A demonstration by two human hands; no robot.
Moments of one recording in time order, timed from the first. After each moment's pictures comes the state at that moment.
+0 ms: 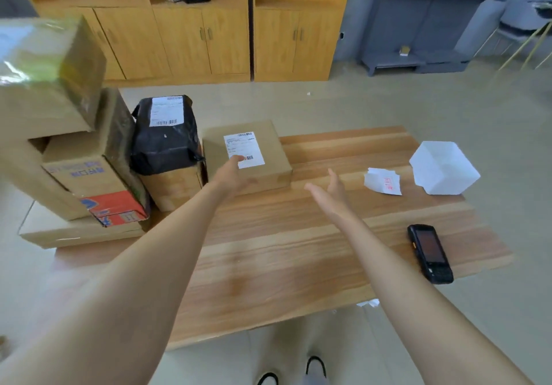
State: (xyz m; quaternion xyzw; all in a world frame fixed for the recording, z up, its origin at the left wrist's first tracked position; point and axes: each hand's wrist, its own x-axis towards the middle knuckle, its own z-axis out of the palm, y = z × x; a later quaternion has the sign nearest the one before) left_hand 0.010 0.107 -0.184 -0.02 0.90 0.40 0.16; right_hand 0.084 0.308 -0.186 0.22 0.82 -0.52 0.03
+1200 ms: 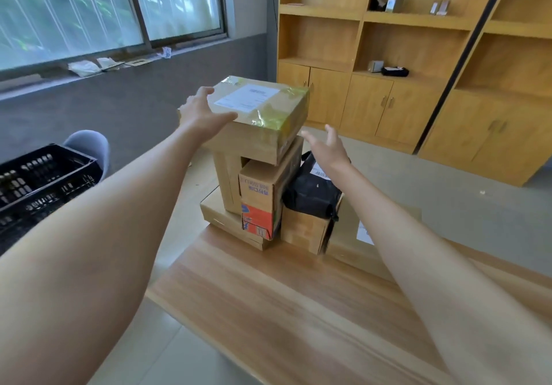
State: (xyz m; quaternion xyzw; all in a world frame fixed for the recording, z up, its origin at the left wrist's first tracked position) left_hand 0.060 -0.140 0.005 -0.33 0.84 0.34 -0.26; right_hand -0.034 0.068 -0.037 -0.17 0.81 -0.56 0.11
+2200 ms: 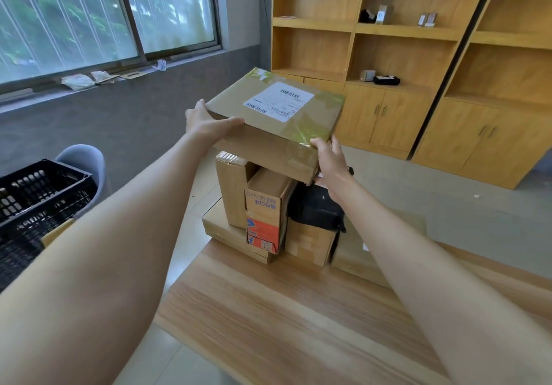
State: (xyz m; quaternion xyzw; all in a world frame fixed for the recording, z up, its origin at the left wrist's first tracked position) left_hand 0.045 -0.166 0.008 -0.34 0.80 0.42 -0.25; right_hand -0.033 0.040 -0.041 -0.09 0.72 -0.67 0.16
